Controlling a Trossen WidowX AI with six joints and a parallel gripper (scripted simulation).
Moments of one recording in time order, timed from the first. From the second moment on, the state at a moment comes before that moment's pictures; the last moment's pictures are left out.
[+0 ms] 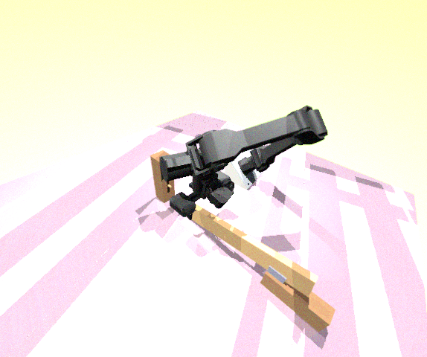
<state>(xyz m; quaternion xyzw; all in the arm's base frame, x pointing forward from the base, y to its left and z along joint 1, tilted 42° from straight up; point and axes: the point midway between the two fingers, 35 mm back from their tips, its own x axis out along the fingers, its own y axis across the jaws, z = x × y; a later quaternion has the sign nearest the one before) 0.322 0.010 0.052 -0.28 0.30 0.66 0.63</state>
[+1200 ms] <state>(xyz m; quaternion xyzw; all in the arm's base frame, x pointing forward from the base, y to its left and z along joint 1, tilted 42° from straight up) 0.316 0.043 0.017 -0.27 0.30 0.66 0.63</state>
